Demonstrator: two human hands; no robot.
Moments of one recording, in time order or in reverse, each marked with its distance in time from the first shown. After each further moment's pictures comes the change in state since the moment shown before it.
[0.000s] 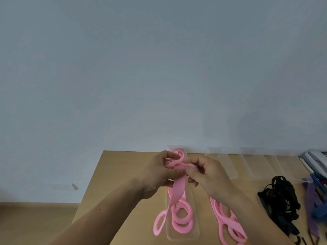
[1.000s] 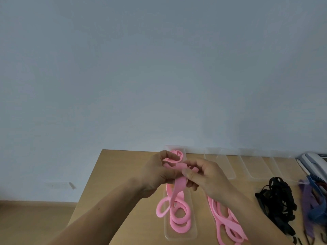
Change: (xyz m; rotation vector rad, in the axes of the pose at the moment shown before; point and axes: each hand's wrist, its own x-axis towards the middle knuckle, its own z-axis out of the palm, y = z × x) left_hand 0.000 -0.003 -0.001 -0.029 0.028 0.003; right_hand -0.002 -0.001 0.000 0.012 -0.067 0.064
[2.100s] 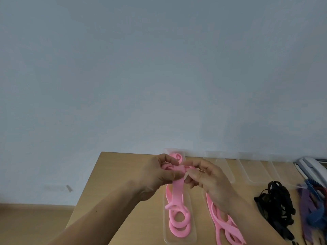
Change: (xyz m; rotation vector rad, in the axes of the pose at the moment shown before) left_hand -0.001 0.000 -0.004 -0.068 0.014 0.026; right_hand -0.007 -0.006 0.001 0.303 -0.003 -0.013
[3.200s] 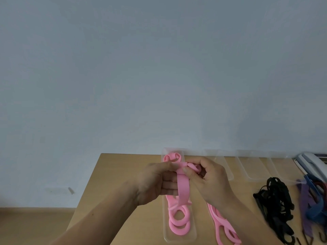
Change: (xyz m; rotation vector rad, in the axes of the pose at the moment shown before) left_hand -0.016 0.010 0.011 -0.012 -0.144 -0.211; right_hand -0.008 0.005 0.003 -0.609 0.319 -0.387
